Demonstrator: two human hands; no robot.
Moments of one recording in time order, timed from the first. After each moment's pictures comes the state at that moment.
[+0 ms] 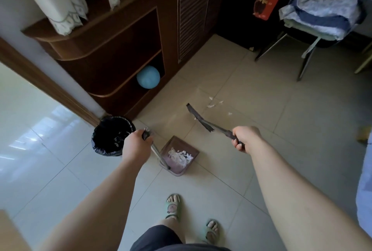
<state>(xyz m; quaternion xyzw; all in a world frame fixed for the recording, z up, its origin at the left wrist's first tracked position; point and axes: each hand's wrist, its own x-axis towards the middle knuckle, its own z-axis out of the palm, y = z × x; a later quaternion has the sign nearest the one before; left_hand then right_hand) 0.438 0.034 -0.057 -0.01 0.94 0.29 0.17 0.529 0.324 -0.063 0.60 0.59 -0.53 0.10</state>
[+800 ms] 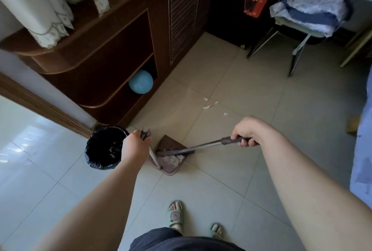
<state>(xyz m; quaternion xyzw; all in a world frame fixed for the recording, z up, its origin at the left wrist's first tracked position) 0.363 0.042 -0.067 0.01 0.94 0.27 0.20 0.465 0.335 -0.012 0.49 0.70 -0.36 0.38</state>
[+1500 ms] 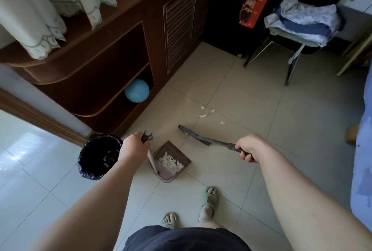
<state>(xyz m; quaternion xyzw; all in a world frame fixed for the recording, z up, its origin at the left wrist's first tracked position) 0.354 0.082 -0.058 0.07 0.94 0.24 0.22 0.495 0.381 -0.062 0.59 0.62 -0.45 0.25</state>
